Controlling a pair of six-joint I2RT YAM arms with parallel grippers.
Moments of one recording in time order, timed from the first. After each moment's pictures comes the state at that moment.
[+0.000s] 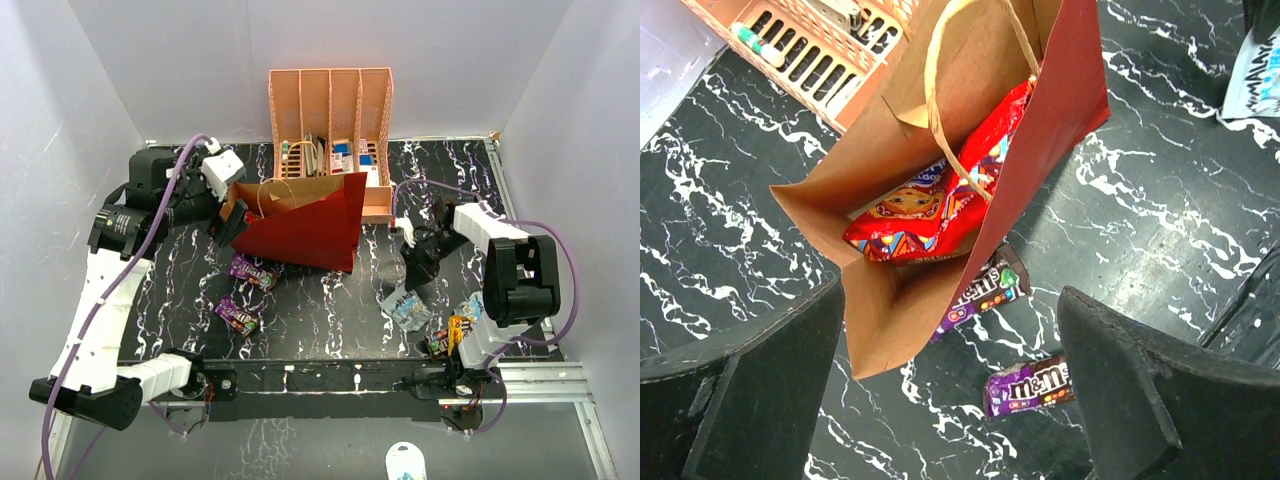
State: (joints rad) left arm -0.26 1.14 1.50 -1.02 0.45 0.48; right arm 0.04 1.69 1.05 -1.12 -0.70 -0.98
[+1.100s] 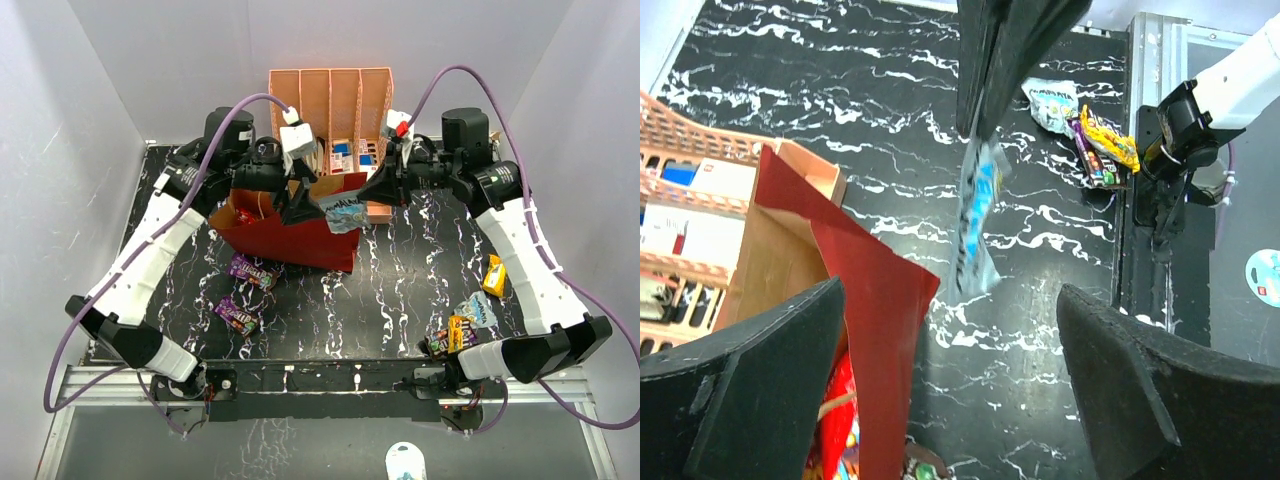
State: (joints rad) left arm -0.54 1.49 1.80 -0.85 0.77 0.36; right arm 0.28 1.36 1.64 -0.80 -1.02 -0.42
